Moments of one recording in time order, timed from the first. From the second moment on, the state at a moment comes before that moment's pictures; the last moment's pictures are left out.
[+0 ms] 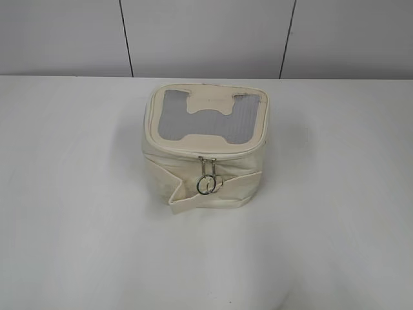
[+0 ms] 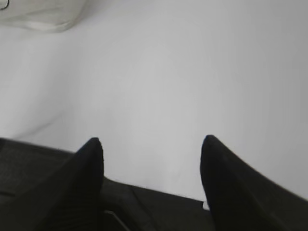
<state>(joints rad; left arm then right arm) -0.41 0.12 -0.57 0.00 1.14 -0.03 0.13 0.21 -0.51 0.12 1.05 -0.13</state>
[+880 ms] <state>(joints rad) -0.40 -0.01 -0.54 0.00 1.06 0.00 0.13 0.02 -0.50 0.08 1.05 -0.11</state>
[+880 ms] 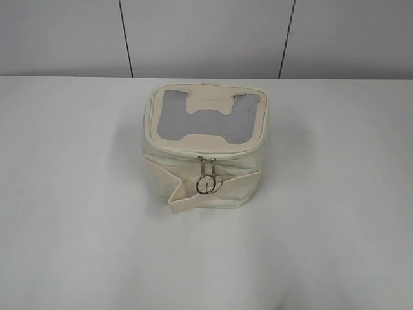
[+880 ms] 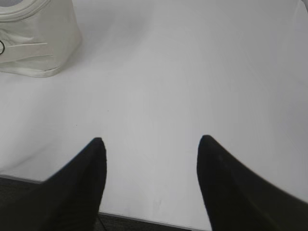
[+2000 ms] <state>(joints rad) -0.05 -0.01 -0.54 0.00 1.05 0.00 0.08 -0.01 -0.50 0.08 1.05 -0.11</state>
